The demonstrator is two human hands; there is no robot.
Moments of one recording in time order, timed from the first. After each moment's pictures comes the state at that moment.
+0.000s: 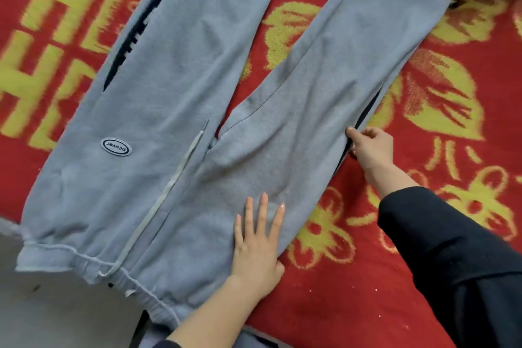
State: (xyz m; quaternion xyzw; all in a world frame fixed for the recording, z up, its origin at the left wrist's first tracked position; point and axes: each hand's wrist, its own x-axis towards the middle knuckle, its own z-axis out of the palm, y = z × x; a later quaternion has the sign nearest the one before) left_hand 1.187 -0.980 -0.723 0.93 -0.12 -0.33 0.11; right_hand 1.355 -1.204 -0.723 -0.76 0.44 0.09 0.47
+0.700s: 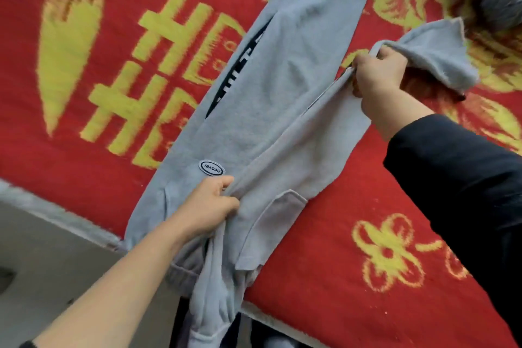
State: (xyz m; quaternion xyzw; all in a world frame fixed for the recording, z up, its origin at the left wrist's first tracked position) left_hand 1.334 -0.732 -0.648 0.77 0.11 -0.38 0.50; right_hand 1.512 -0.993 -0.619 -0.76 0.36 -0.05 0.55
